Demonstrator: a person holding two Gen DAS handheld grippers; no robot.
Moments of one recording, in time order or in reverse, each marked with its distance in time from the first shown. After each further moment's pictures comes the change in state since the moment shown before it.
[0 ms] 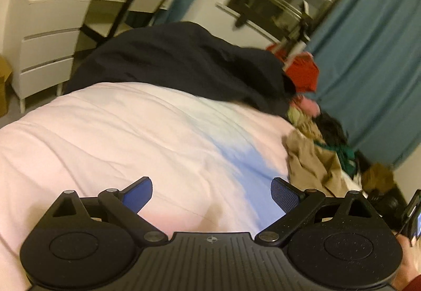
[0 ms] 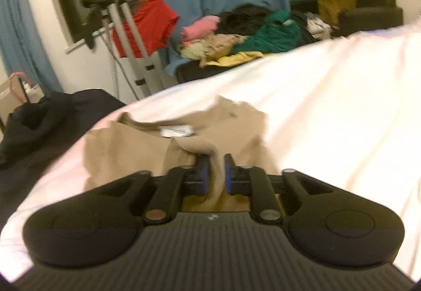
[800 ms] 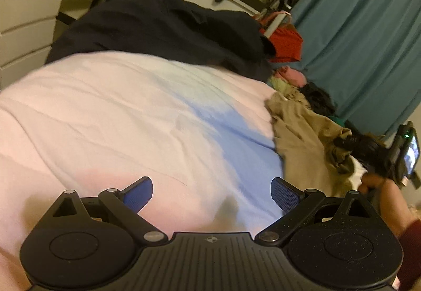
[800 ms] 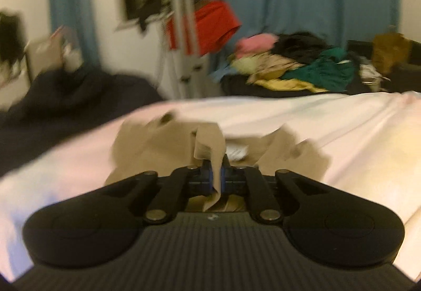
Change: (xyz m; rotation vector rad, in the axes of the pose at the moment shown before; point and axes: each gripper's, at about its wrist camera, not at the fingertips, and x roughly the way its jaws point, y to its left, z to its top) left arm 0.021 -0.016 -0.030 0.044 0.090 -0.074; right arm 0.029 0.041 0.015 -0.235 -0.072 0.099
